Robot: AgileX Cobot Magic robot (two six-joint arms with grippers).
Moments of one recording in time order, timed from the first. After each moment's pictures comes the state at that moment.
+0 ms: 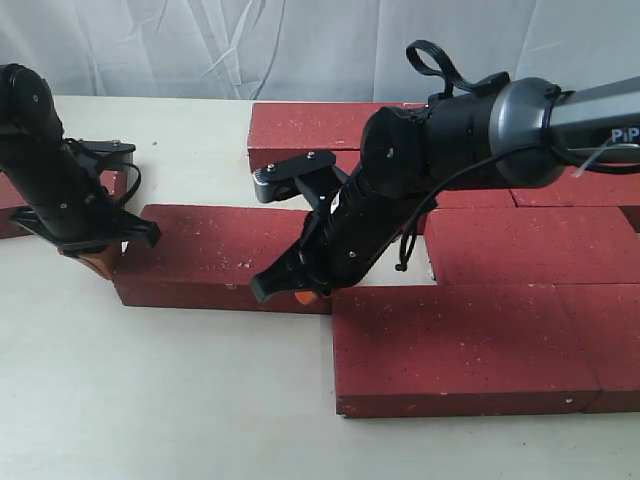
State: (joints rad) left arm -0.13 1.95 -1.15 -0.22 0.83 0.24; right arm 0.70 1.91 -1.18 0.37 0.60 -0.23
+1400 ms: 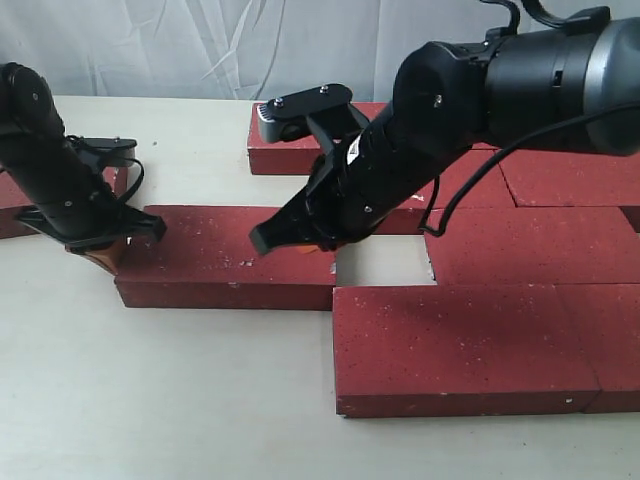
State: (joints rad) left arm -0.13 1.95 -1.15 -0.26 0.81 0.24; right arm 0.70 1.75 -1.18 0.29 0.60 -0.15
